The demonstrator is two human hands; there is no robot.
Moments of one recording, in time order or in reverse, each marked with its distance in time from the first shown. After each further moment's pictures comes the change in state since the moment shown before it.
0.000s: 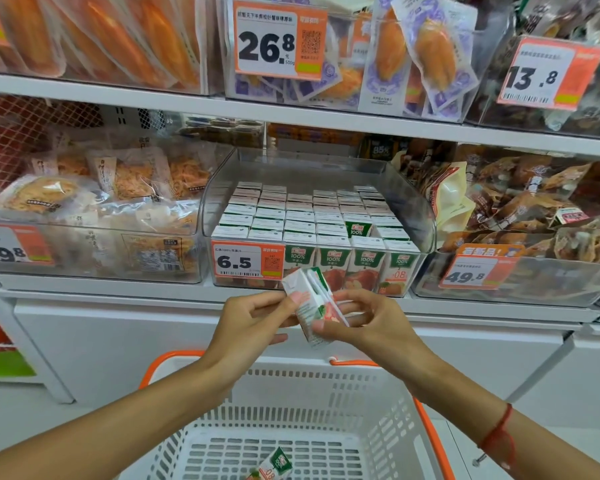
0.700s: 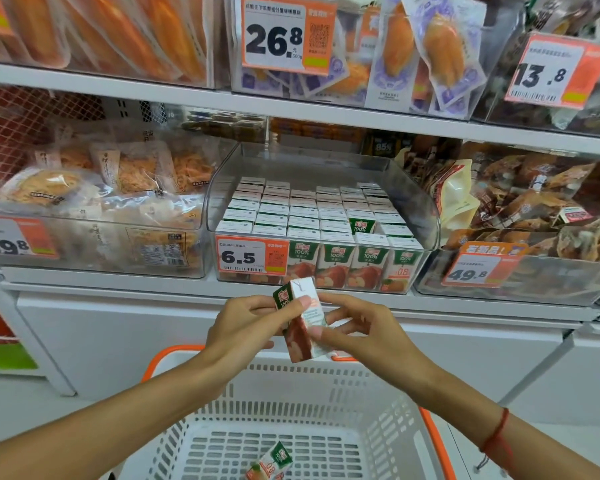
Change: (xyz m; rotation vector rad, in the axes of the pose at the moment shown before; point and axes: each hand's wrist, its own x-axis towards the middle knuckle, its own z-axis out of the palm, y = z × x) left_hand -0.001 -0.001 -0.008 0.203 0.110 -0.154; right_hand -0.005 0.009 0.006 -0.052 -0.138 -0.169
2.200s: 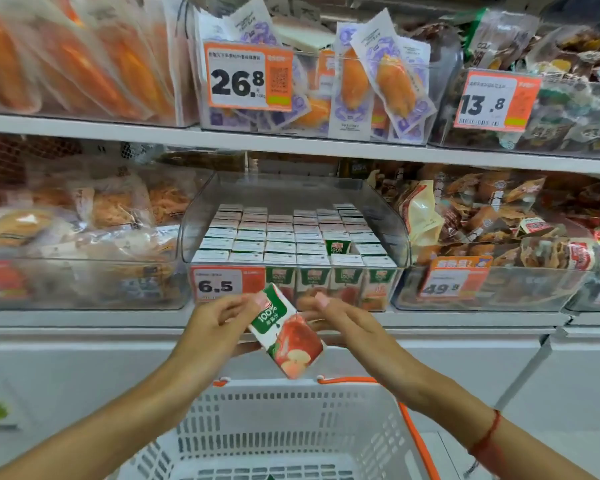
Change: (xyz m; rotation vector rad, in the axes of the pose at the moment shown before) left_hand 0.000 0.031 -0.006 -0.134 -0.016 0.175; right_hand 0.002 -0.019 -0.019 0.103 -0.037 -0.007
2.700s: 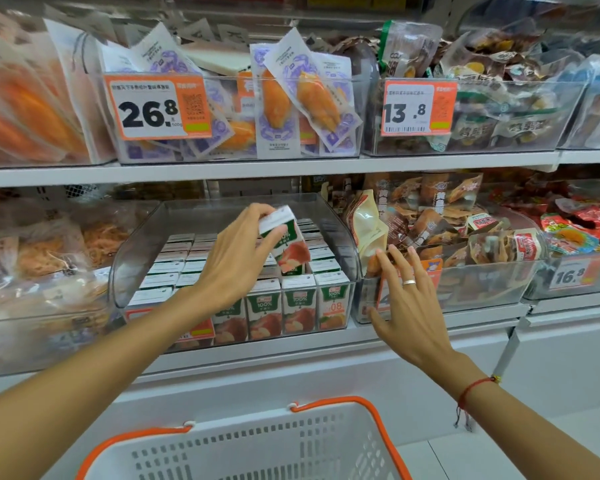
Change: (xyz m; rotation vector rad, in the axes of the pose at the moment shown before) left_hand 0.118 0.058 0.082 0.794 0.055 0.753; right_hand 0.021 0.079 -0.133 -1.121 0.655 -0.106
